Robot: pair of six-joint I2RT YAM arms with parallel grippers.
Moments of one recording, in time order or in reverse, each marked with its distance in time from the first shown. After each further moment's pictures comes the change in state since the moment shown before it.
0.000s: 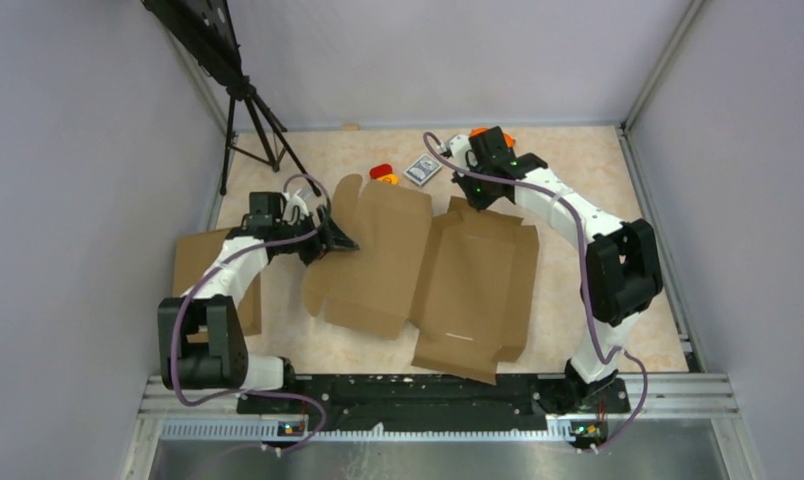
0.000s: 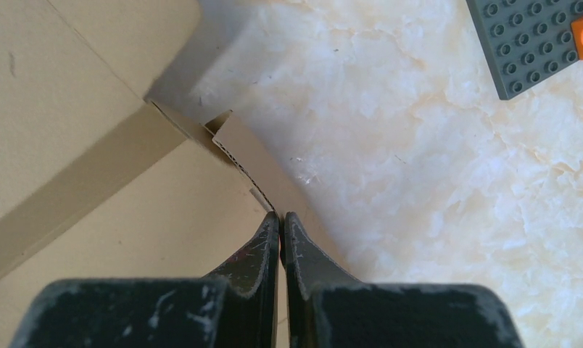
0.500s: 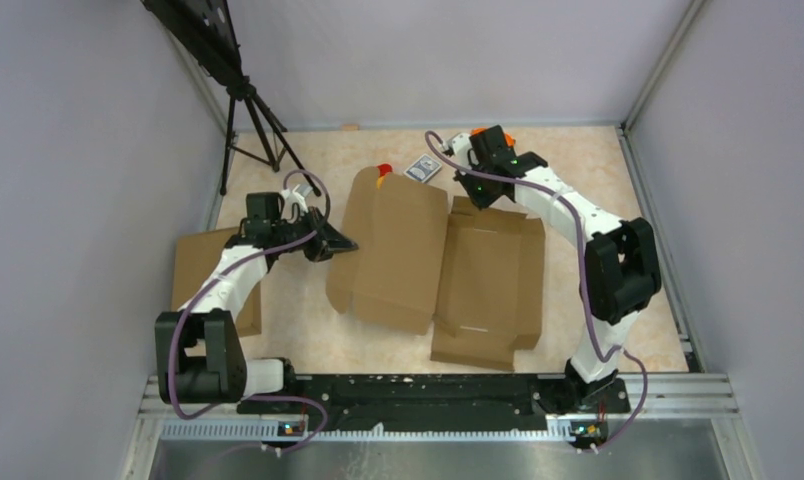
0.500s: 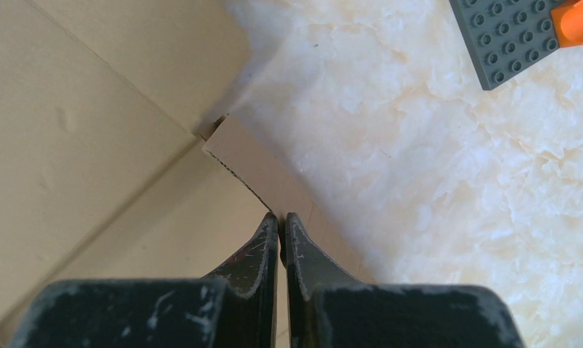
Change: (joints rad) left arm -0.005 -0.066 -0.029 0.114 0.105 -0.116; right arm -0.006 0.019 0.018 -0.003 0.041 0.006
